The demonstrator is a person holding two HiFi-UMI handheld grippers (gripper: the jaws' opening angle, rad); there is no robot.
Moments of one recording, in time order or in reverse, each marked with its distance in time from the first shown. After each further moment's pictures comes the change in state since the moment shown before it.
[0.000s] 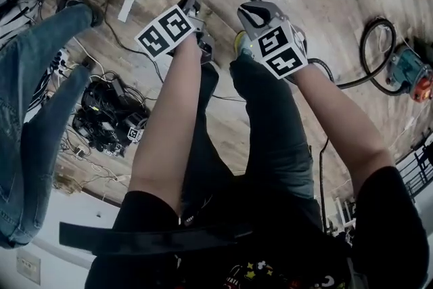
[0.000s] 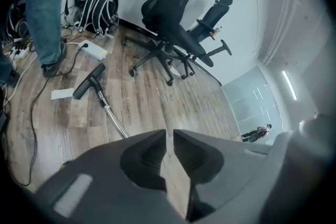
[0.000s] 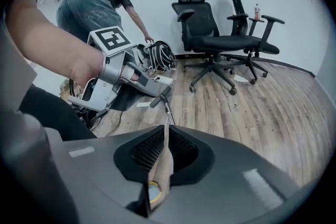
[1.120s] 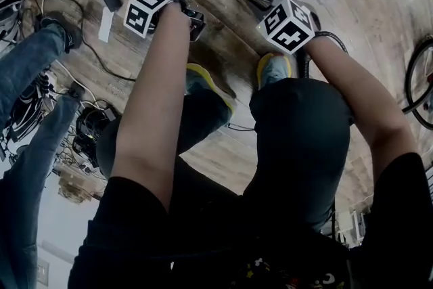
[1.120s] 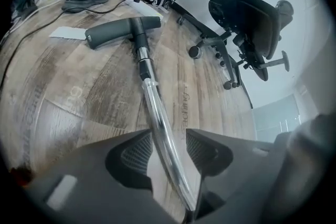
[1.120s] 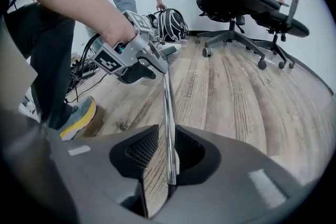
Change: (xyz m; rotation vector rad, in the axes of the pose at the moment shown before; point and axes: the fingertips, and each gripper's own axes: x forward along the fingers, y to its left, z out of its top) left arm 0.255 0.293 -0.042 -0.324 -0.080 0.202; right arm 0.324 -0.071 -0.196 -0.183 0.075 0.069
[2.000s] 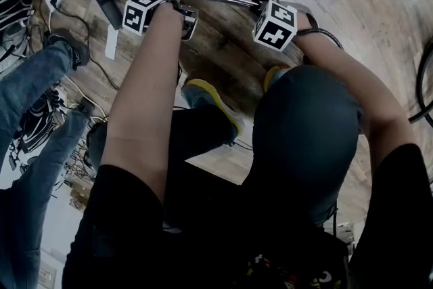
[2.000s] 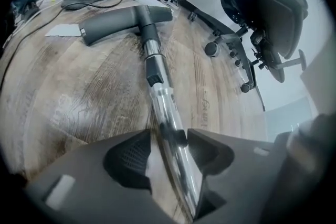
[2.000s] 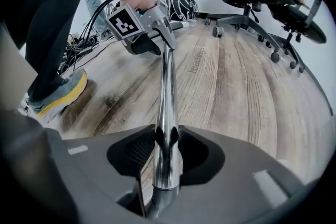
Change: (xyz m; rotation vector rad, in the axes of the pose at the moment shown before) left arm 0.046 0.035 0.030 -0.048 -0.006 0.119; right arm 0.059 -0.009 -0.047 -0.101 0.194 0.003
